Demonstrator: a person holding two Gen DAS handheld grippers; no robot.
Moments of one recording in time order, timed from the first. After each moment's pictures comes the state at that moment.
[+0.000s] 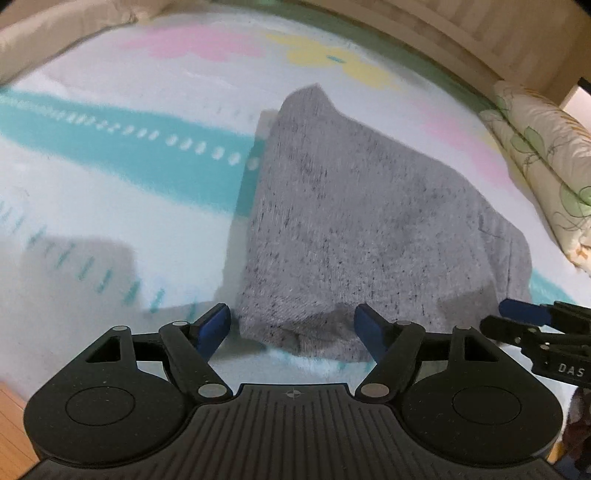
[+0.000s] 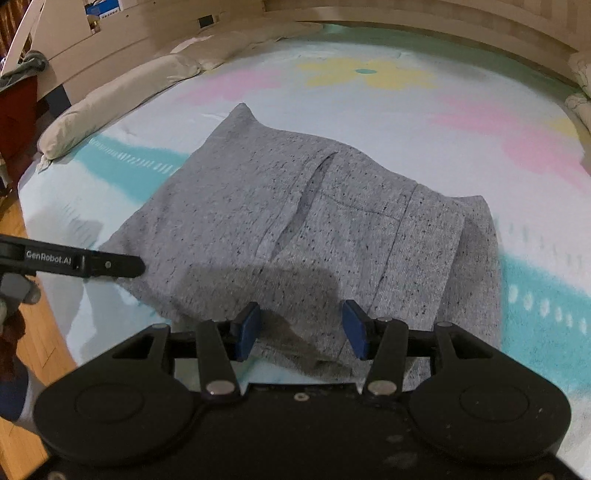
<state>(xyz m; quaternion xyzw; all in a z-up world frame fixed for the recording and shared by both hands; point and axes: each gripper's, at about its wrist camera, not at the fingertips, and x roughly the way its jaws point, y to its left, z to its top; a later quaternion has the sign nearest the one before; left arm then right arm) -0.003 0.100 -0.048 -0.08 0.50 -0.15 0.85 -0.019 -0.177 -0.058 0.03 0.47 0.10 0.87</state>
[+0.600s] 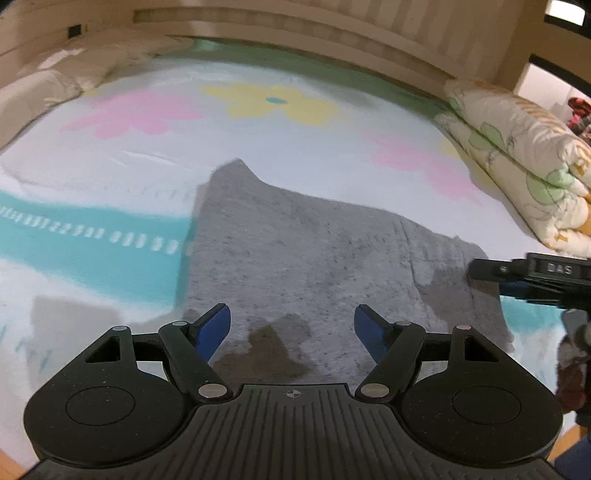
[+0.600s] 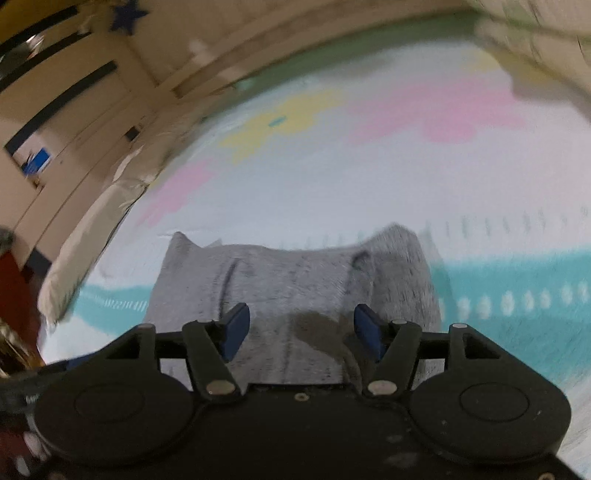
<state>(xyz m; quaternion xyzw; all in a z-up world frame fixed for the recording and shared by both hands) 0.013 0.054 -0.016 -0.02 0.45 -0.21 0.87 0.001 -0.268 -0.054 0.26 0.42 0.02 0.87</state>
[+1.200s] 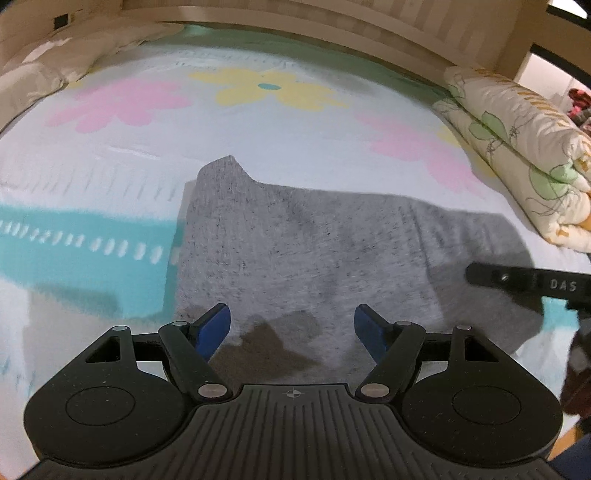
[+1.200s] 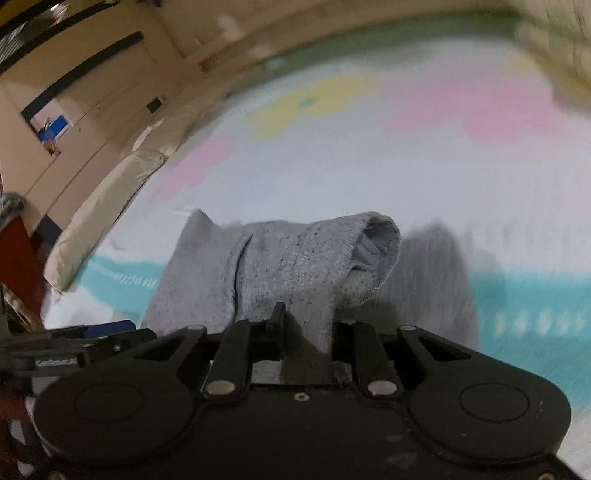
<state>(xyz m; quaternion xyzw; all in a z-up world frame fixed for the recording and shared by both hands) 0.037 0.043 -0.020 -0.01 0.47 -0.22 0.86 0.021 -0.238 -0.040 0.18 0.43 0.06 0.88</state>
